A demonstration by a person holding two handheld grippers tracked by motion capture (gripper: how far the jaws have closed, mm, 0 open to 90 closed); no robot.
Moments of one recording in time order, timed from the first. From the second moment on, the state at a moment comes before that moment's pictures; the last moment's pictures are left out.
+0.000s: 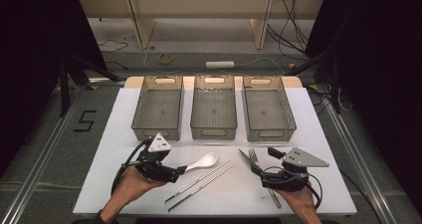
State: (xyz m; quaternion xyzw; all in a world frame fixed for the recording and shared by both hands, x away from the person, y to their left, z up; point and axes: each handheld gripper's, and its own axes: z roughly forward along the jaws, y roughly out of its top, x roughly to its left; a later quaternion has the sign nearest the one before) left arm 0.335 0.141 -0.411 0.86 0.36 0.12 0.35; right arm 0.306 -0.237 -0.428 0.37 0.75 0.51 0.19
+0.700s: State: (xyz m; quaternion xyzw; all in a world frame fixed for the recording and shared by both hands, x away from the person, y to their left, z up) left arm 0.347 0.105 -0.430 0.92 0.32 0.06 0.21; right arm 0.307 -0.234 -0.430 0.37 0.76 0.50 0.18
